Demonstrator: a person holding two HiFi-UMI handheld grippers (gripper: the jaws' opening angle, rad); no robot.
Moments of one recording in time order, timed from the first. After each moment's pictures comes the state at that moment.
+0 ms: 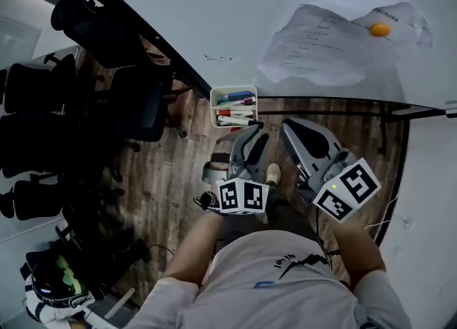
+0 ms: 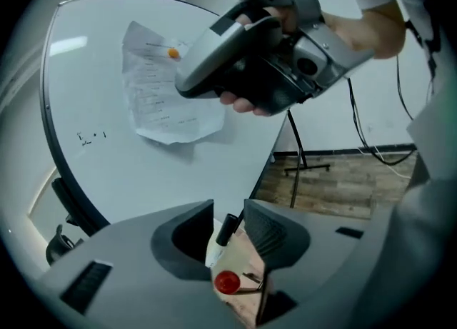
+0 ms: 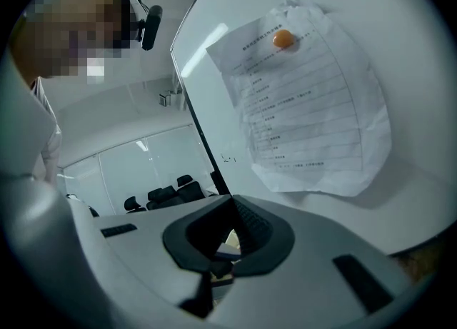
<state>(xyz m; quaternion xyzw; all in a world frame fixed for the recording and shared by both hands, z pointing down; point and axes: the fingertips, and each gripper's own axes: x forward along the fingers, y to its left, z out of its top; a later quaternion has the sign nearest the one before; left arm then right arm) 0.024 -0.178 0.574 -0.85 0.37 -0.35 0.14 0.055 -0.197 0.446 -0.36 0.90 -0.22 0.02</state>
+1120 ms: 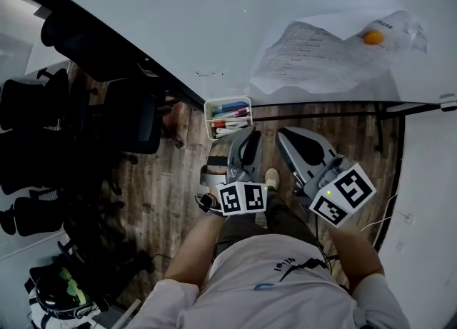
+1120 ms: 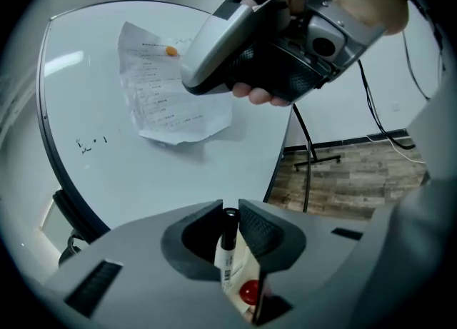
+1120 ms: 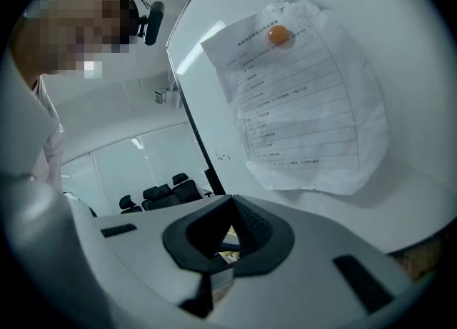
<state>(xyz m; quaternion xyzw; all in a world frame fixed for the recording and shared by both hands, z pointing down) 0.020 -0.207 0.575 -0.83 0.39 -0.36 0.18 0.057 -0.204 0.455 -0.38 0.90 -0.23 0.02</state>
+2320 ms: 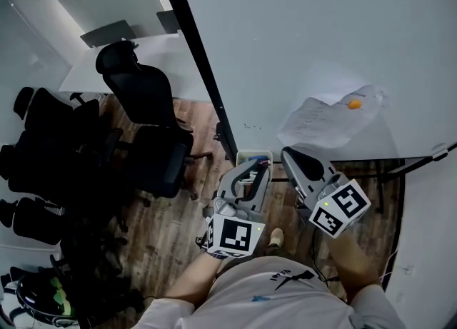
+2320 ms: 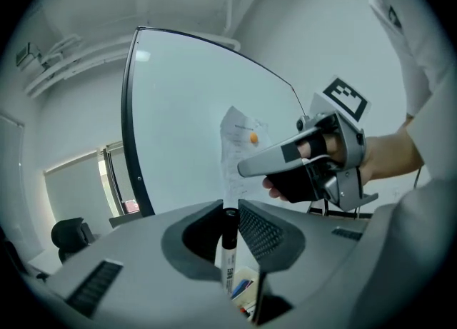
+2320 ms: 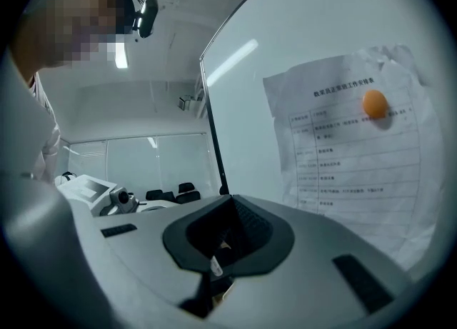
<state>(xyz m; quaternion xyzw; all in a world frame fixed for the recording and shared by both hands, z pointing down) -0.029 -0.194 0.370 -0.87 0.46 -0.15 0.09 0.017 -0.219 0.335 -0.36 0.93 -0.11 0.05</state>
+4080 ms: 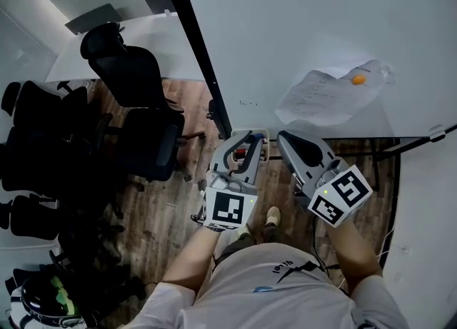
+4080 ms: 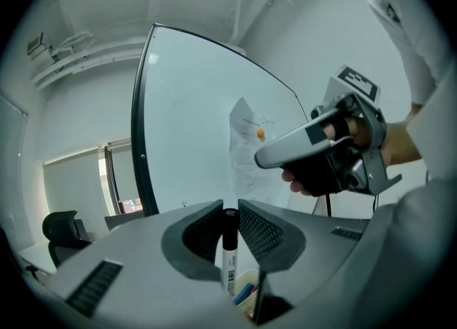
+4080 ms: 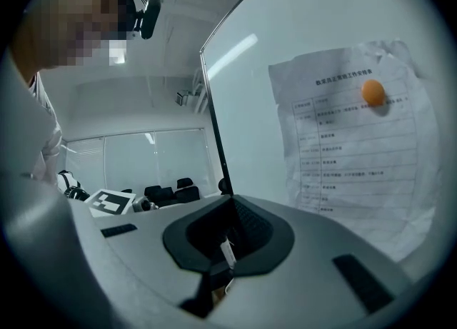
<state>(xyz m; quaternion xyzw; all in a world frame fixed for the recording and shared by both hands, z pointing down) -0.042 -0.216 0.390 -0.88 0.45 -0.12 0.10 0.007 -0.209 0.346 -0.37 0.92 -0.12 0.03</state>
